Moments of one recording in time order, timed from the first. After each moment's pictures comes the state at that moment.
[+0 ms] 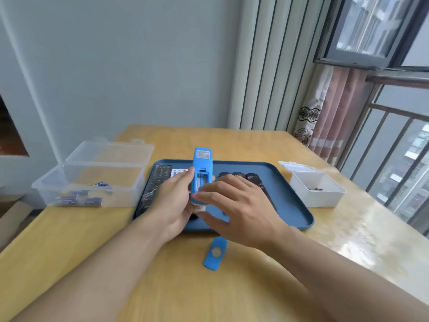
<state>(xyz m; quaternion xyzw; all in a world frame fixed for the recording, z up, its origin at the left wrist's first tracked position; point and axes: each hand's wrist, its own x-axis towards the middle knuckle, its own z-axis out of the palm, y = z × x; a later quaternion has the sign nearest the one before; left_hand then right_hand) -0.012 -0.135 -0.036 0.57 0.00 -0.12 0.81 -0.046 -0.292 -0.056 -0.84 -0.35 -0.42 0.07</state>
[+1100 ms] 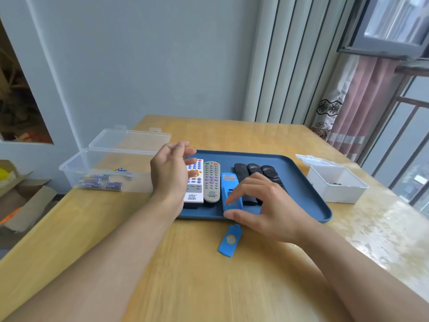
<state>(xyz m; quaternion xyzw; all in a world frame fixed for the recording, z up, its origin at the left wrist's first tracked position) 0.011 -0.118 -0.038 0.60 0.04 0.16 0.78 -0.062 -0.315 -0.057 -0.92 -0.24 -0.17 0.25</state>
